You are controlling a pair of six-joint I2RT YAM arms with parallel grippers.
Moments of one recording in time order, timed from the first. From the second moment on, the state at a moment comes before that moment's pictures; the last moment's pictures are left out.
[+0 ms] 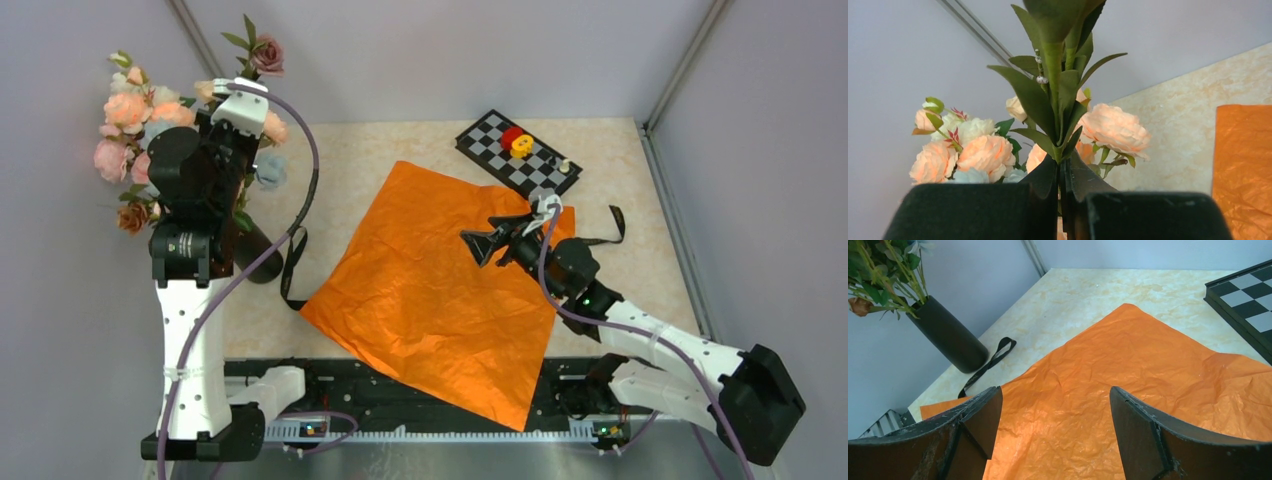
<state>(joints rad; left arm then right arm) -0.01 1.05 1.60 -0.54 -0.04 0.52 0.74 0.96 0.50 0.54 0.05 0.37</state>
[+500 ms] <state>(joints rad) -0.01 1.07 1.62 -0.48 0.04 0.55 0.74 0.97 0.50 0.54 0.05 0.37</state>
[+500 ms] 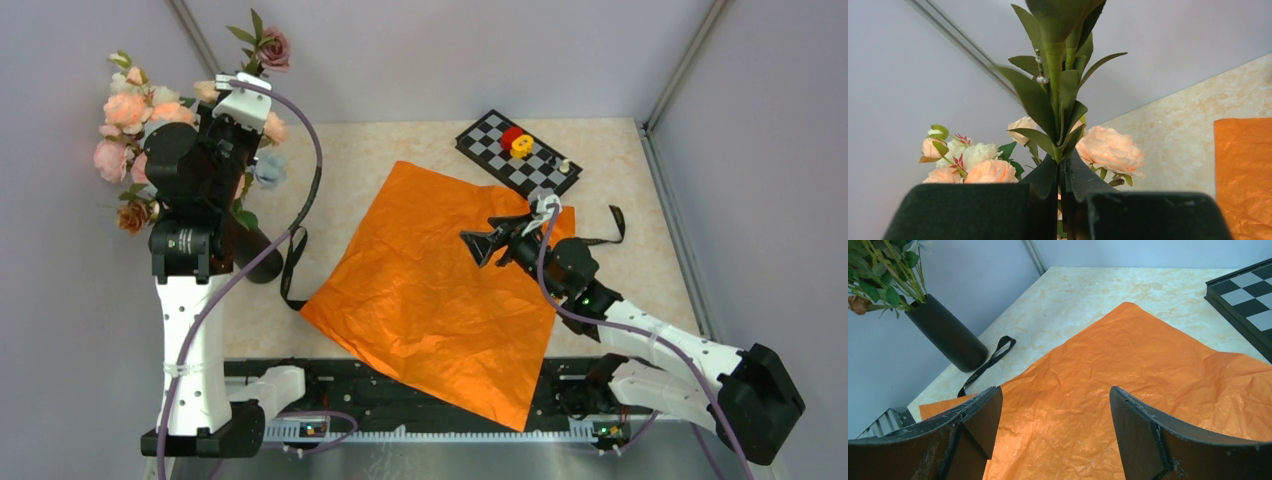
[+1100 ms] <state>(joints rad) -0.01 1.07 1.65 -0.49 0.03 0.56 0.74 0.97 0.50 0.54 0.05 0.37</state>
